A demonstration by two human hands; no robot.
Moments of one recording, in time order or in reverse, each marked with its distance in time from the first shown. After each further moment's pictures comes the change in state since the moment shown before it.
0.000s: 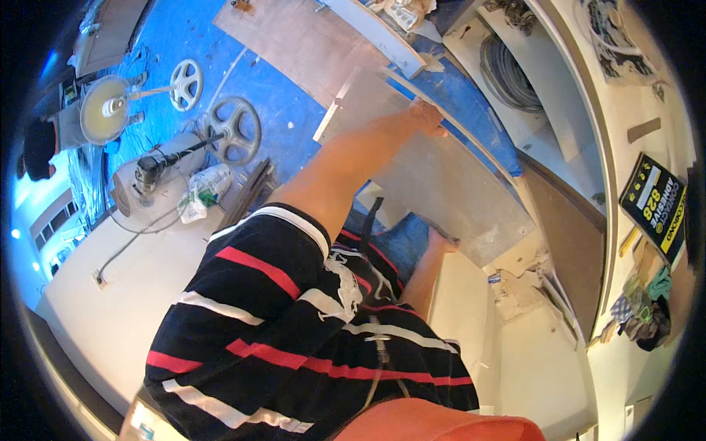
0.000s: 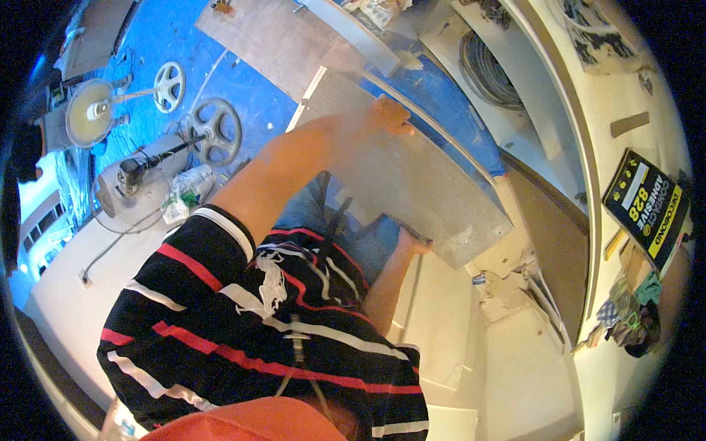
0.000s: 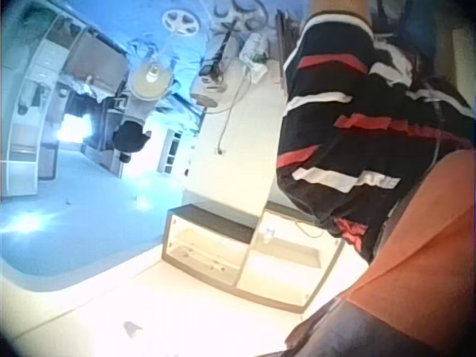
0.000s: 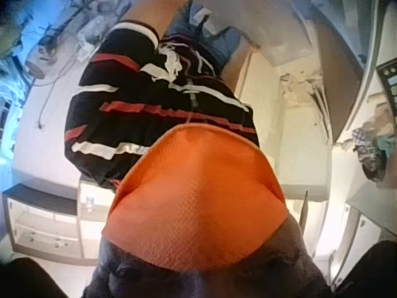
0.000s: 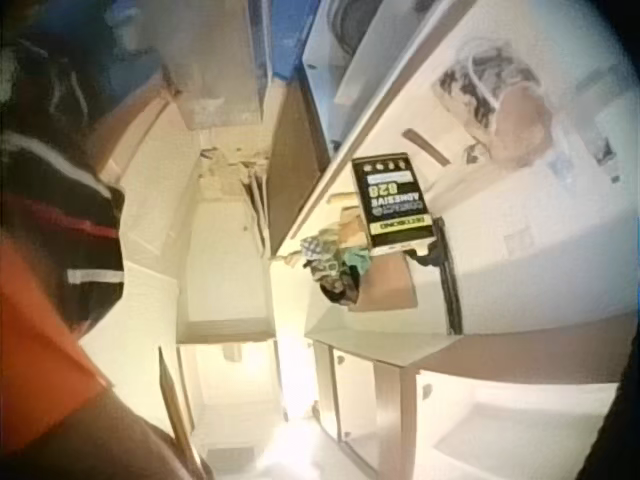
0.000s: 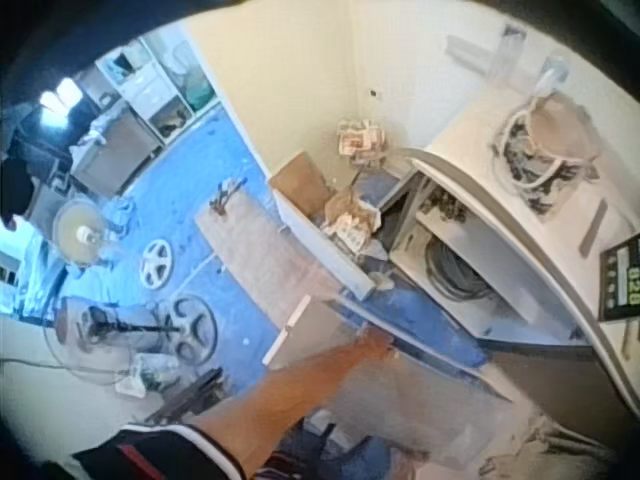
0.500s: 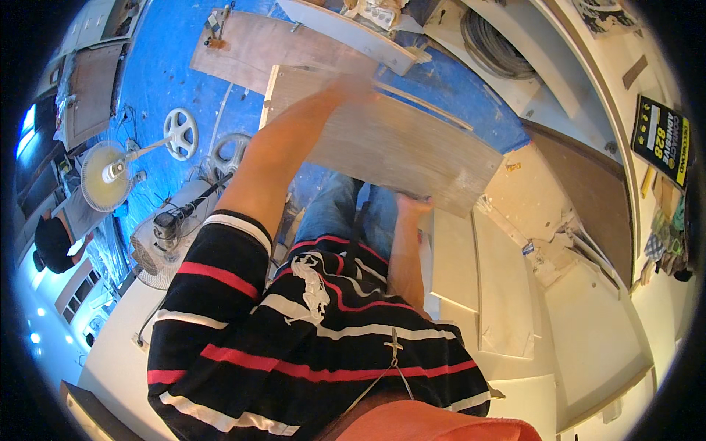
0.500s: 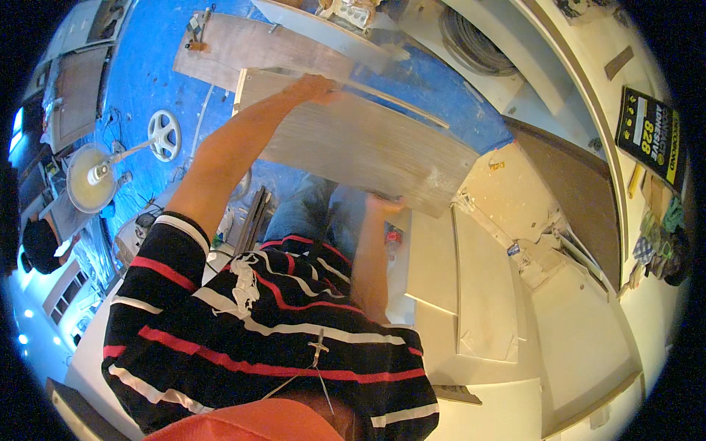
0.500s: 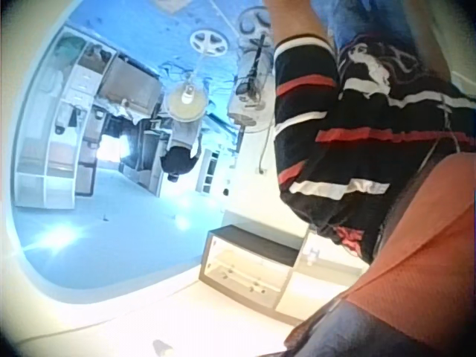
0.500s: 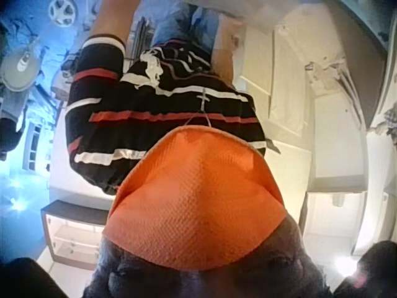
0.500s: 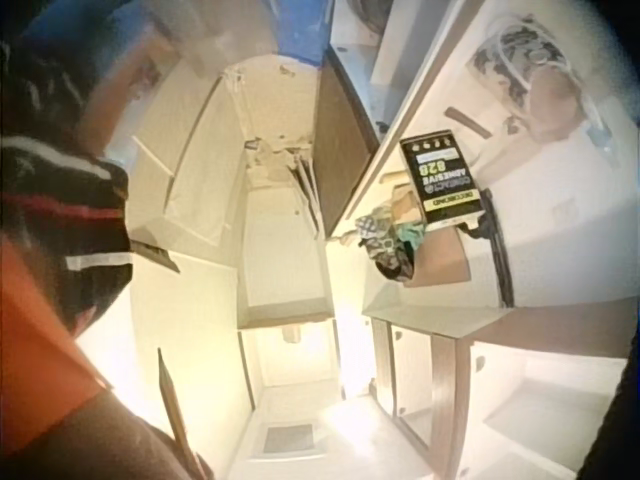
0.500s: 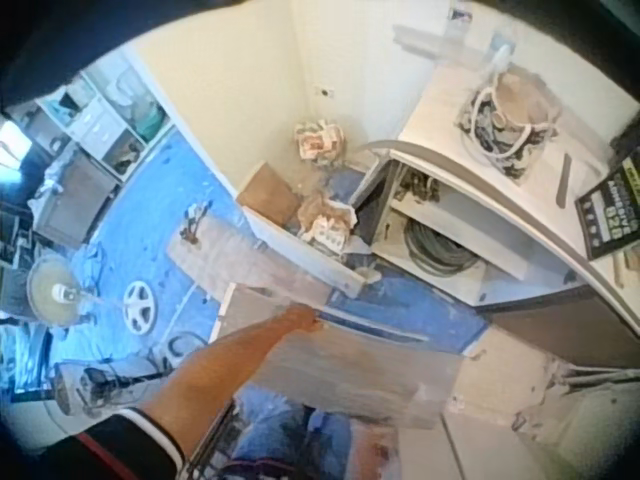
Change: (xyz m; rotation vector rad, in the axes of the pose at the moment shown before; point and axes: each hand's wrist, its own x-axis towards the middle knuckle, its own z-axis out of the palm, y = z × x) left_hand -0.083 -0.202 -0.026 -0.025 -0.184 -0.077; right_hand -0.011 0.202 -0.022 0.207 0.015 0.077
